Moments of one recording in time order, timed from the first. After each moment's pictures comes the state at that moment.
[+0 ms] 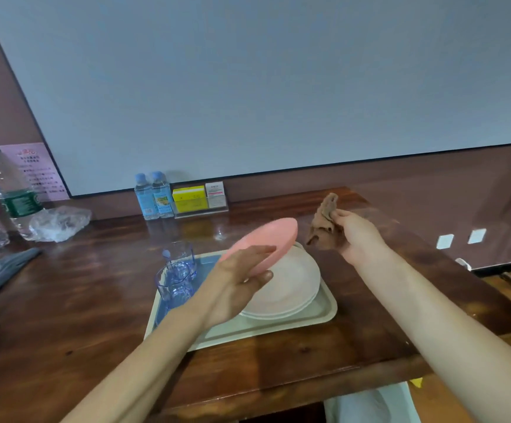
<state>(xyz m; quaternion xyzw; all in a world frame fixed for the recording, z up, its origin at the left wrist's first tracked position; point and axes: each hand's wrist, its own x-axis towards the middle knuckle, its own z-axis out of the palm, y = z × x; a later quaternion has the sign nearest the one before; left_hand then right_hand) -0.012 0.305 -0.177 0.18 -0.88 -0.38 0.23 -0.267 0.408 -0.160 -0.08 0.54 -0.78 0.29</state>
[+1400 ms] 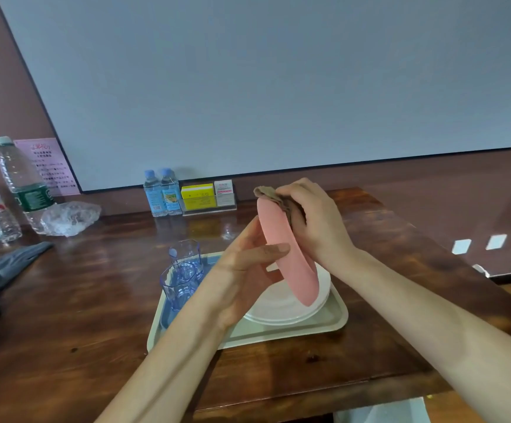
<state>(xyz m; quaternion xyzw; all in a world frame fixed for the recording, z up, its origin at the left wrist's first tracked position) -0.022 0.322 -0.145 0.07 -0.58 -0.78 0.24 -0.192 0.386 -0.124 -0.58 0.65 -0.44 -0.20</state>
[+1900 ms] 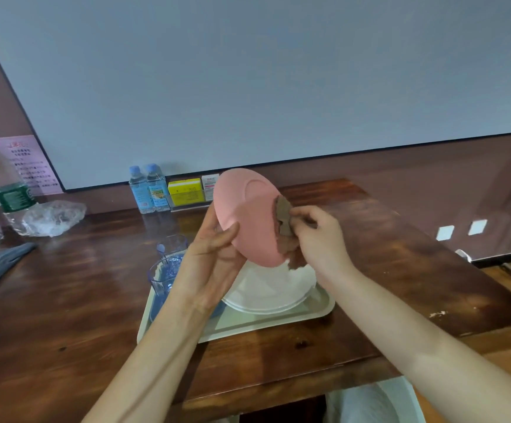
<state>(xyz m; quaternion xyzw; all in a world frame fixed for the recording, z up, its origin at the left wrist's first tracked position) -0.019 0.306 -0.154 -0.03 -0.46 -0.83 0.30 -0.176 0.417 -0.153 -0.28 0.67 -0.67 0.17</state>
